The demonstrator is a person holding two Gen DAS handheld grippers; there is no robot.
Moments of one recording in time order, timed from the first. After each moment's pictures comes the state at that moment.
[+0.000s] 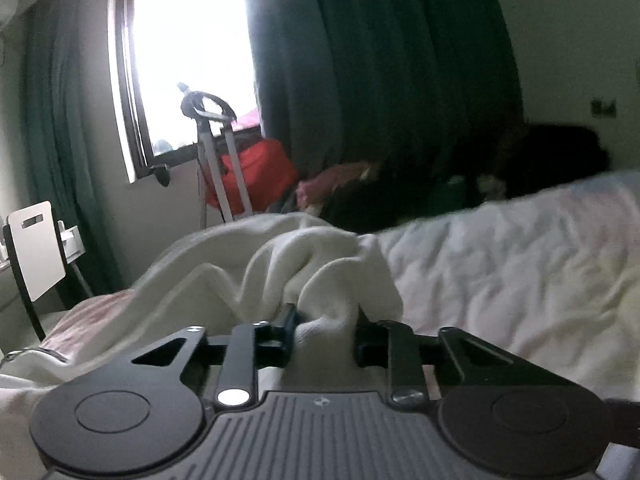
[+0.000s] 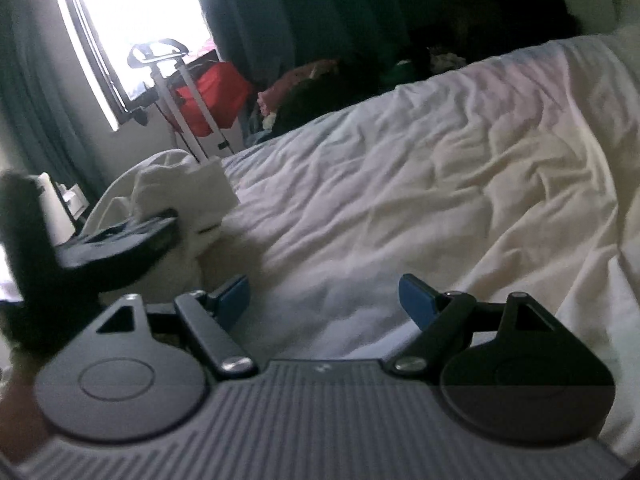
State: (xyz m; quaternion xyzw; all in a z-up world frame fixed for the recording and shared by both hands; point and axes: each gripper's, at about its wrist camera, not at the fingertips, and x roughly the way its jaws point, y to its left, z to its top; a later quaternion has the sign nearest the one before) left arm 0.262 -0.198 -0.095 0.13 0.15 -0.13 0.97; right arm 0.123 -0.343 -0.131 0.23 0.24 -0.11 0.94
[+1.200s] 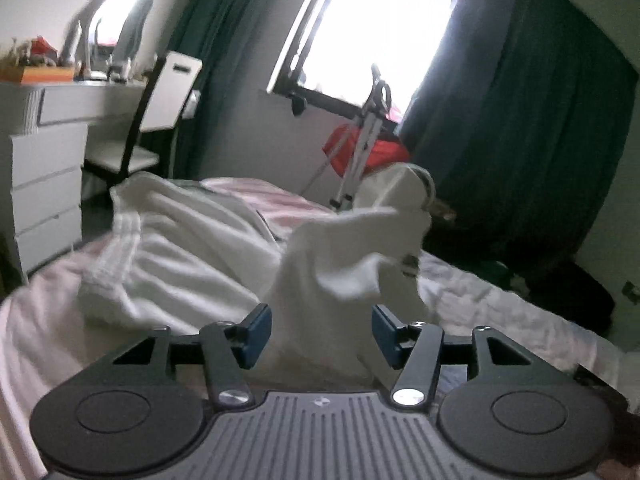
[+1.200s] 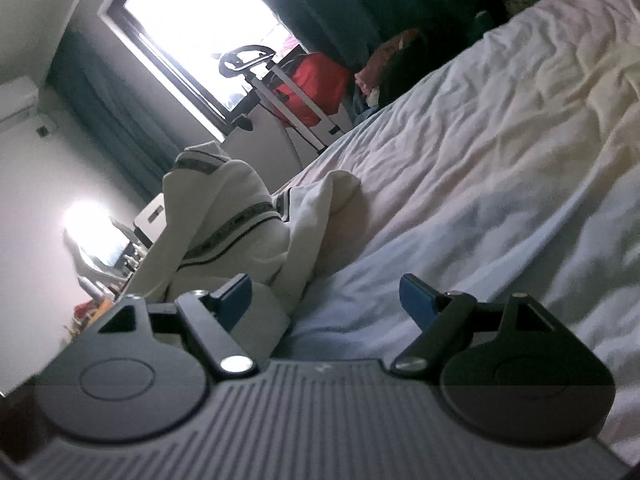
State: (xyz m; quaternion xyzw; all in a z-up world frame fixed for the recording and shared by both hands) left arm 0.066 0.052 -0.036 -0.15 0.22 -0.04 0.96; right arm 0.092 -0.308 -0.133 0.37 0.21 0.06 0.90
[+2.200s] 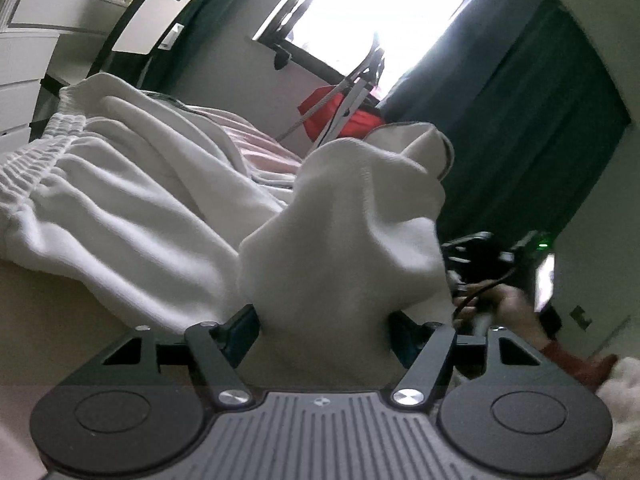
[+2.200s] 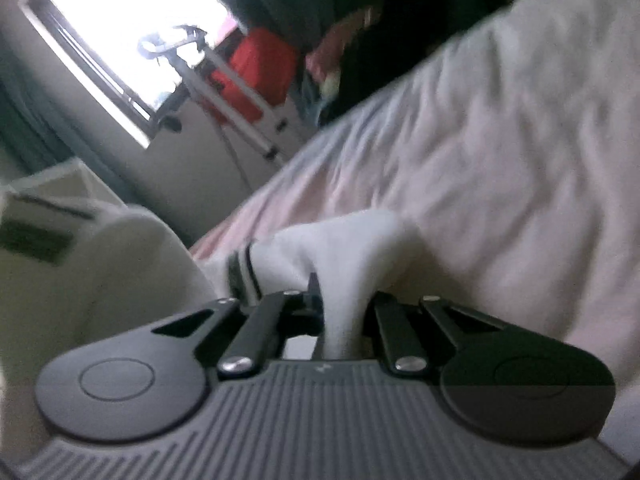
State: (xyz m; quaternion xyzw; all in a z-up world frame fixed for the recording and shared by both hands) left arm 0.145 0.083 -0.115 -0.26 0.24 -0.12 0.93; right arm 0.345 -0.260 -0.125 0.36 0.24 -0.06 0.90
